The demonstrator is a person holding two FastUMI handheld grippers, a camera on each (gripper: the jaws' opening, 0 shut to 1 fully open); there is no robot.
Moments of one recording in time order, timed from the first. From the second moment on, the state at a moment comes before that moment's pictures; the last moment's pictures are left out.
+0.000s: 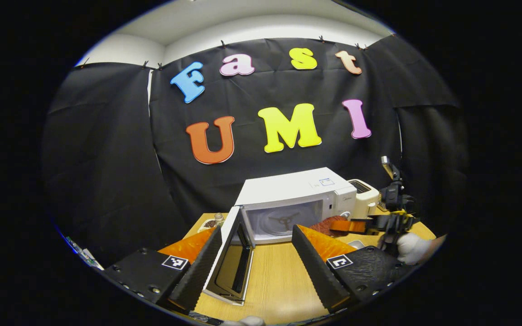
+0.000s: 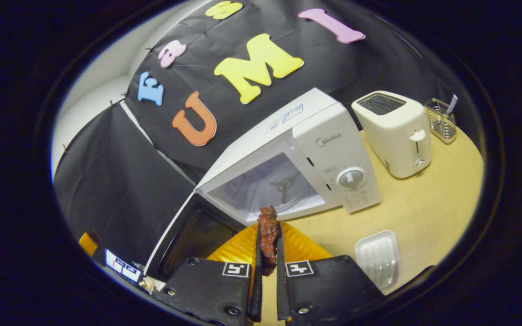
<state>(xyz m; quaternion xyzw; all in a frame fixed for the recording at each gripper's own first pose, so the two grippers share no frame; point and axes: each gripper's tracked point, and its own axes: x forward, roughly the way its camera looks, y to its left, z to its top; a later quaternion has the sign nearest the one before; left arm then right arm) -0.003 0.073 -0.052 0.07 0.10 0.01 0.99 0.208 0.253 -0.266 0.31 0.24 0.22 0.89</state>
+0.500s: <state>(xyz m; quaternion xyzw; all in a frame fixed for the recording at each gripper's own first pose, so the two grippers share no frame) -0.027 0.122 -0.092 0.08 0.13 -0.03 0.99 0.292 0.345 -0.310 0.48 0.17 0.06 0.86</state>
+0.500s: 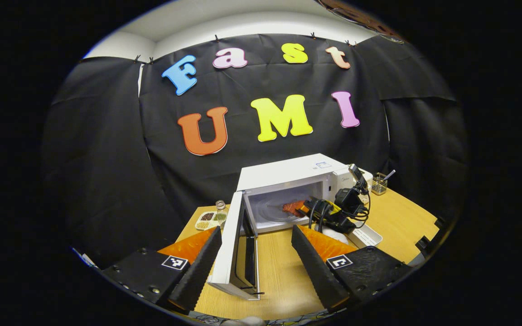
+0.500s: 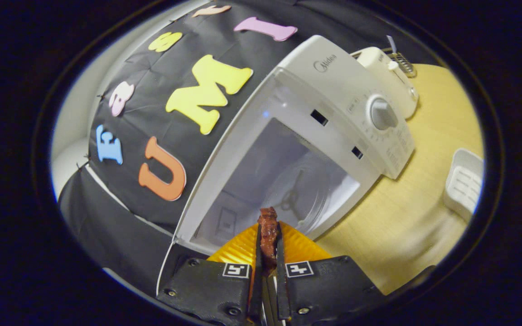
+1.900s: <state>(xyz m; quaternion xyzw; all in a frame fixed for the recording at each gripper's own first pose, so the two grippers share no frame) -0.026 0.162 -0.118 0.07 0.16 -0.02 0.99 0.375 0.379 -0.367 0.30 0.13 0.01 0.95</state>
